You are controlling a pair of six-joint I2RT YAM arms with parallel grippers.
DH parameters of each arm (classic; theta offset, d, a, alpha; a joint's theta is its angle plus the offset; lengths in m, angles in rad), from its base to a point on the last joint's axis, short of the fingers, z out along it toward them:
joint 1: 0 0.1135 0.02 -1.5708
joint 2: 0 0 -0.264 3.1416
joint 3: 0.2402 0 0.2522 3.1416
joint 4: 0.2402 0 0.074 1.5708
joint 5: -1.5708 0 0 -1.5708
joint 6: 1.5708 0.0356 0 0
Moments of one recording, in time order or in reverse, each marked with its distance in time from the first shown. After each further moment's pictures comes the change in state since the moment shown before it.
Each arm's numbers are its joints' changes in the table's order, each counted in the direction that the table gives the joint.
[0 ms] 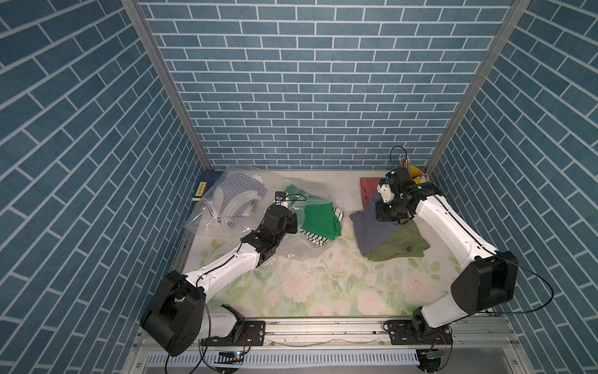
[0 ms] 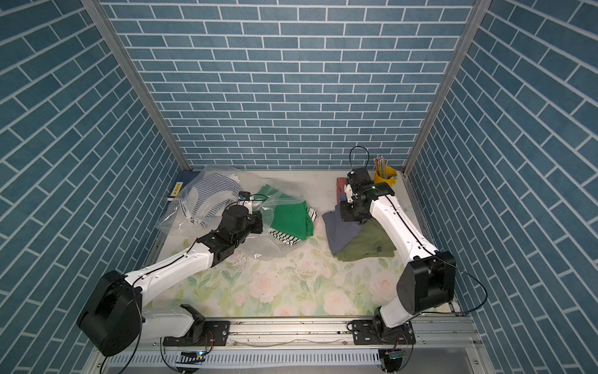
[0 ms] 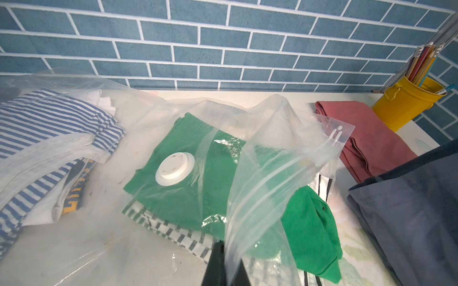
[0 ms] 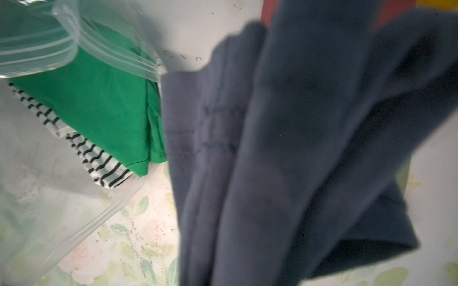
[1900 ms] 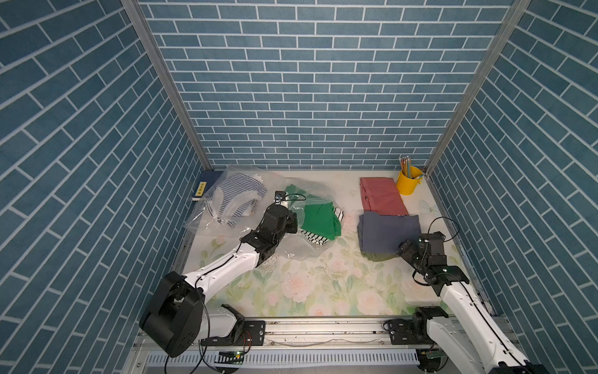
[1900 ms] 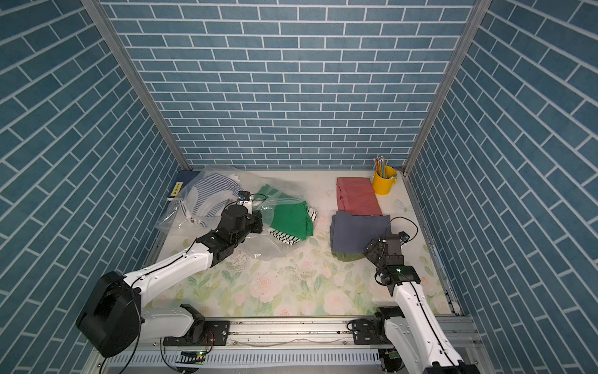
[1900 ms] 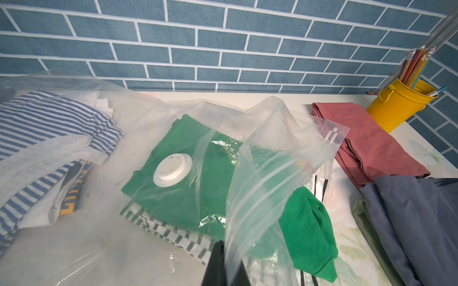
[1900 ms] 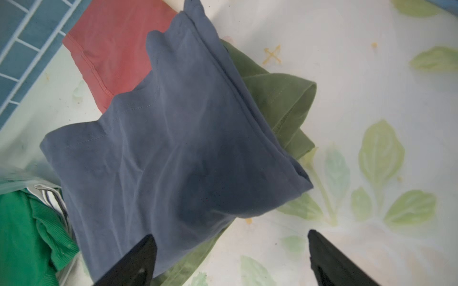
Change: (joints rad) left arm 0.002 -0.003 0.000 0.000 -0.015 0.000; right arm -0.221 -0.795 -1.024 -0.578 -0.160 0.621
